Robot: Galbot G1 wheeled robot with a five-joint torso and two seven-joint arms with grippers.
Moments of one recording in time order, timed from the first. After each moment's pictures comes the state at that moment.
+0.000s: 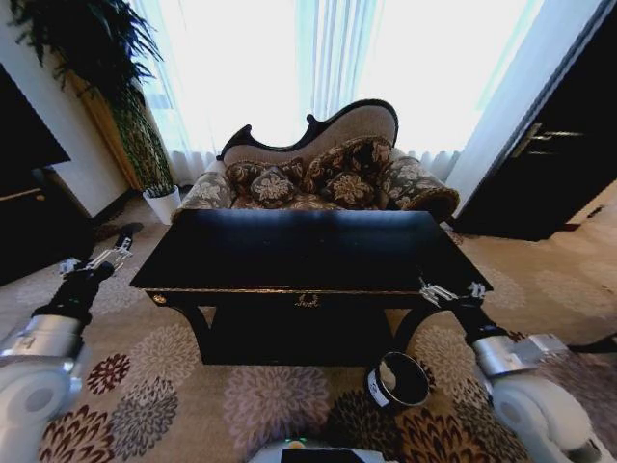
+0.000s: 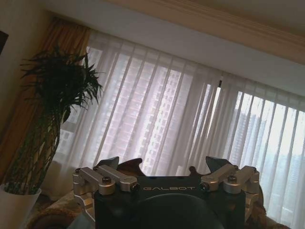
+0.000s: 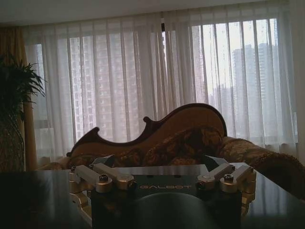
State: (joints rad) left arm 1.55 -1.08 -1.17 -2.35 -1.09 0.19 -0.01; right arm -1.74 1.03 0.96 2.30 0.75 0.00 0.00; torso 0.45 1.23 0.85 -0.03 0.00
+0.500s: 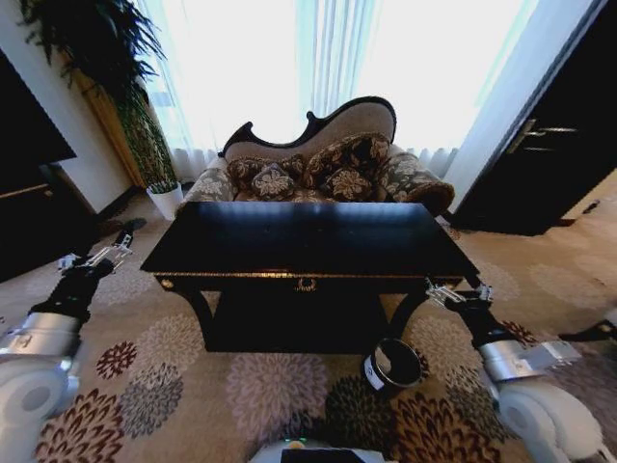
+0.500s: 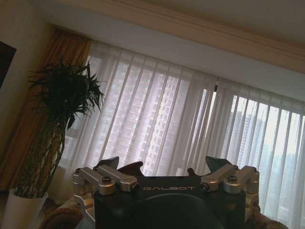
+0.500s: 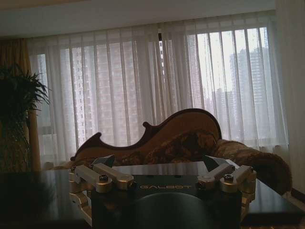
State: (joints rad) left arm 1.54 -1.06 -1.18 -2.32 -1.08 0.18 0.01; right arm -1.74 1.06 0.98 2.29 0.76 0.00 -0.03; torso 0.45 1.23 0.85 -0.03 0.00
